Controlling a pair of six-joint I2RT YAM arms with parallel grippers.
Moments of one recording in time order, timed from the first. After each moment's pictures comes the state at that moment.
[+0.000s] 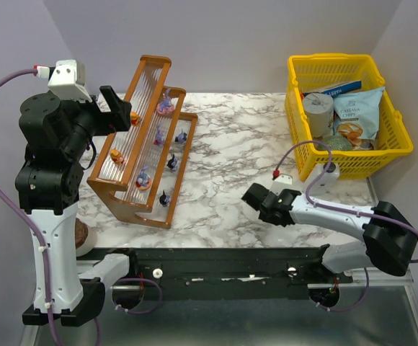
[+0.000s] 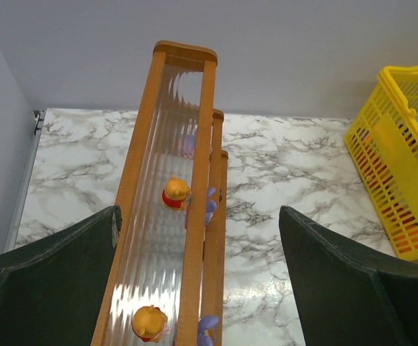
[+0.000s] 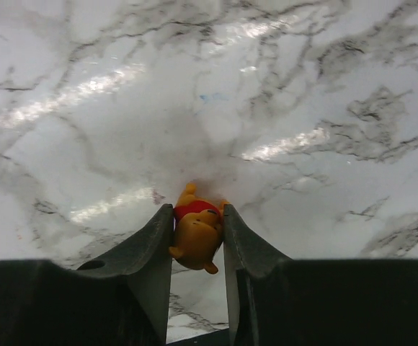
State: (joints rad) left arm -0.04 1.06 1.78 -0.84 0.13 -0.19; right arm 0.92 1.33 0.71 -0.73 0.58 1.14
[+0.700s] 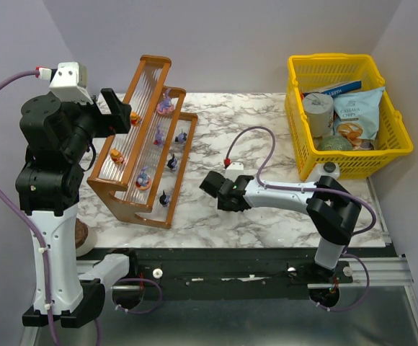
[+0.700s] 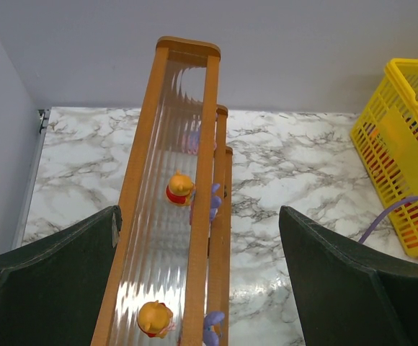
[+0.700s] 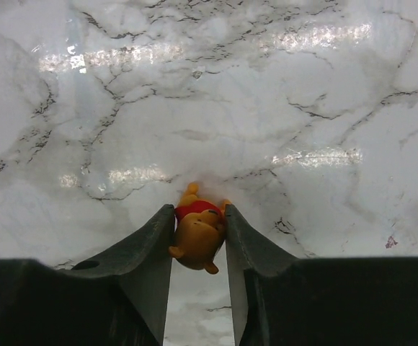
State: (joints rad) left arm -0.04 1.05 1.76 -0.84 0.13 -0.16; right arm 1.03 1.79 1.16 -0.62 0.50 1.01
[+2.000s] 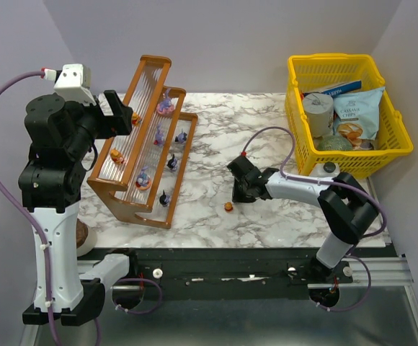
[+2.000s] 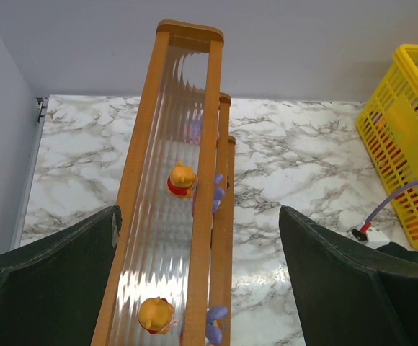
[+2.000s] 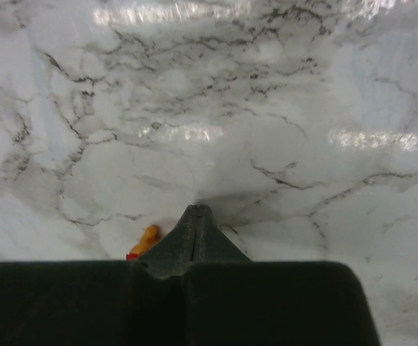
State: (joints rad) left arm -0.04 1.05 1.74 -0.85 0.13 -0.15; right arm 0.78 1.70 0.97 -0.35 0.15 0.78
